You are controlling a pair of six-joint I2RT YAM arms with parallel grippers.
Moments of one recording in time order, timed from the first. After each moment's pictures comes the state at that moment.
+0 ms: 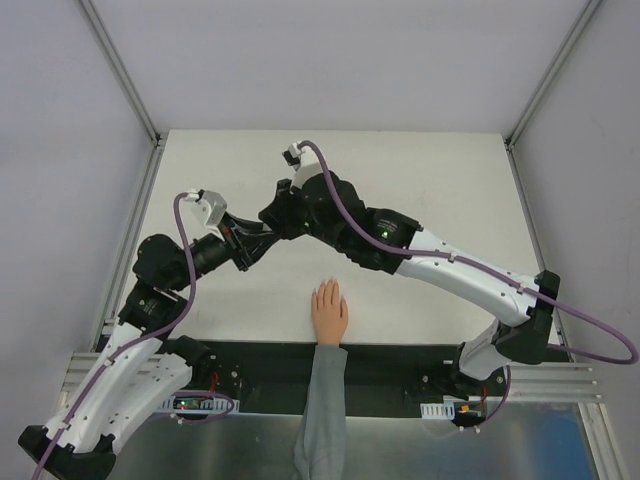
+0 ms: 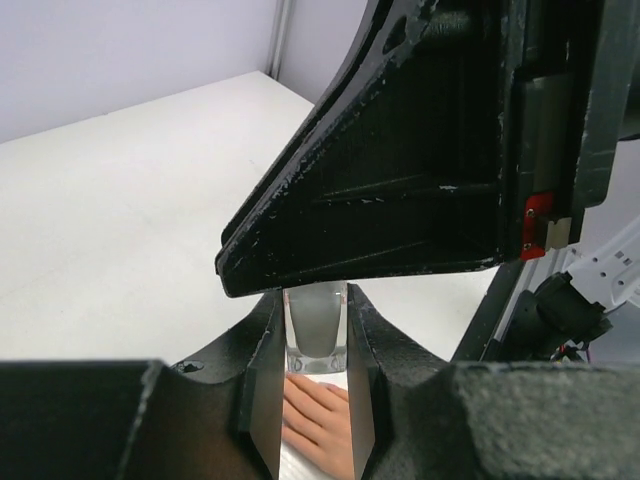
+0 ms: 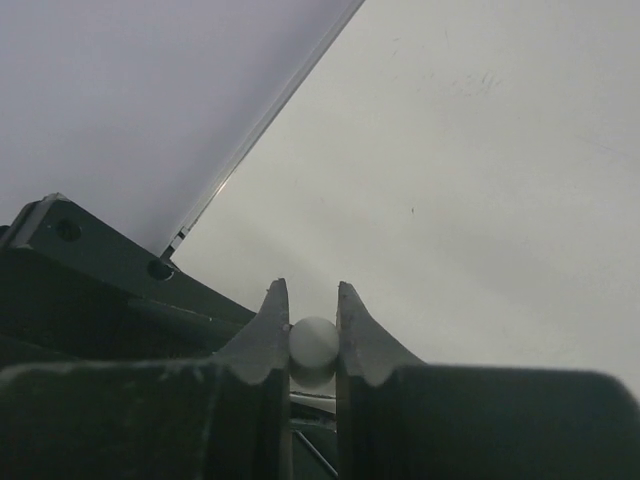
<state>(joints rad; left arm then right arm) -0.46 0.59 0.69 -0.01 0.49 -0.32 1.17 1.58 1.70 -0.46 0.28 0.49</state>
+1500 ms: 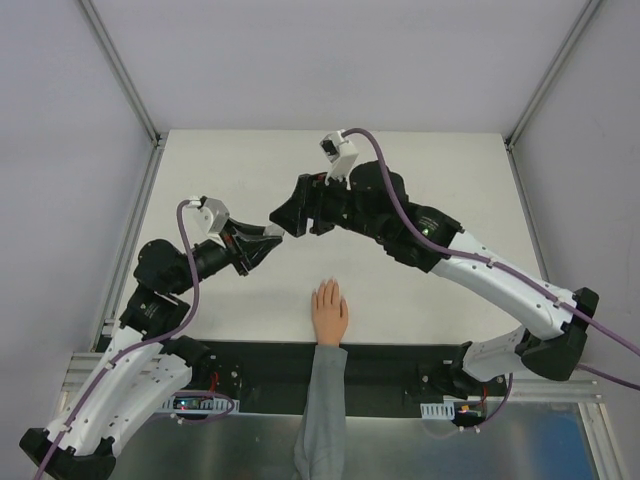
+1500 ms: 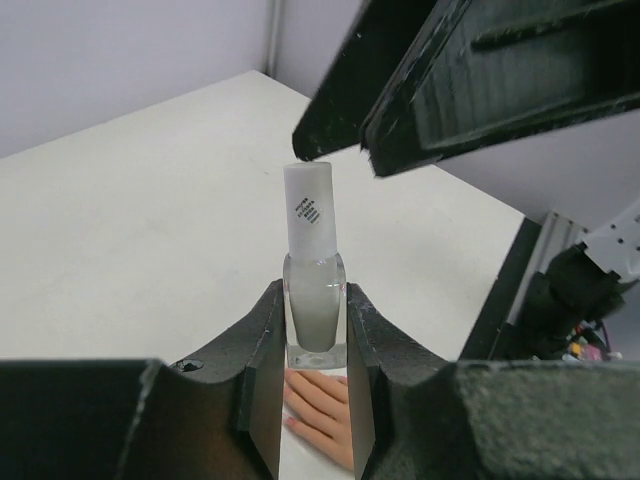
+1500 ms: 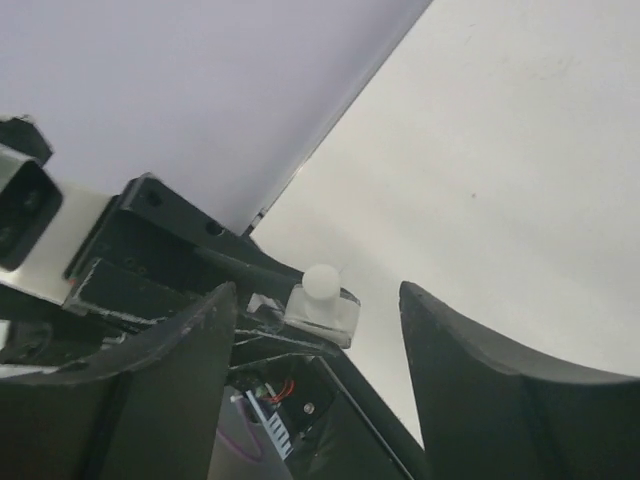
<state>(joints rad) -0.45 0.56 0.66 0.01 0.54 -0.27 1.01 1.38 1.51 -0.35 -0.05 0.60</state>
